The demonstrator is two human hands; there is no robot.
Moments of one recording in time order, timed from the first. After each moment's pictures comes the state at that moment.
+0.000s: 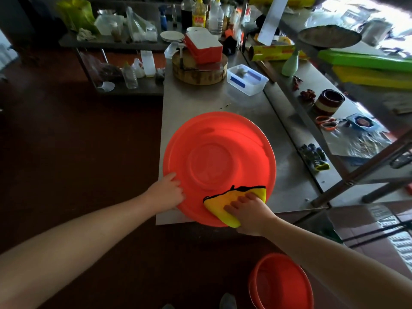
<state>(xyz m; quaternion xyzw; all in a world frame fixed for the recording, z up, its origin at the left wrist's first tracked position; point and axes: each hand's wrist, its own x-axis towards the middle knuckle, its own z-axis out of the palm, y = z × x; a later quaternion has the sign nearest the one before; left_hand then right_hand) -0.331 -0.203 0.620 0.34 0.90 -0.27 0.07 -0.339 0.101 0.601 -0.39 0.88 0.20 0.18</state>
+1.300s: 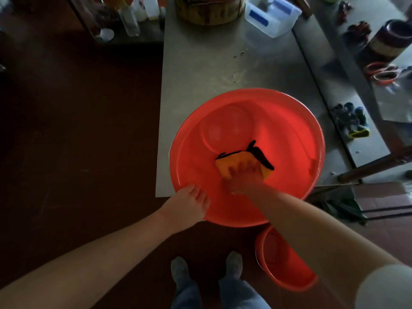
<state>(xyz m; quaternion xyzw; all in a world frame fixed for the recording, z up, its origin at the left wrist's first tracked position) -0.288 -0.127 0.560 0.38 0.89 -0.24 0.06 -0.429 0.055 0.483 0.02 0.90 -0.22 0.36</state>
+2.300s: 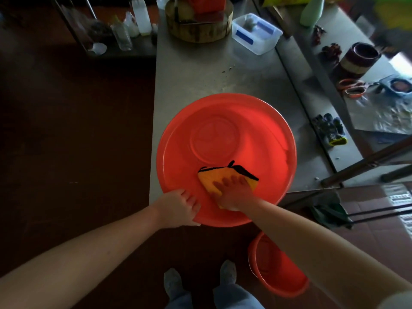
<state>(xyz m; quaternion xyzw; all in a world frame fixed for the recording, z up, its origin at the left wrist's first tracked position) -0.305 -0.147 0.553 0.47 0.85 -0.22 0.04 -0.383 0.072 0.509 -0.21 0.93 0.07 0.31</state>
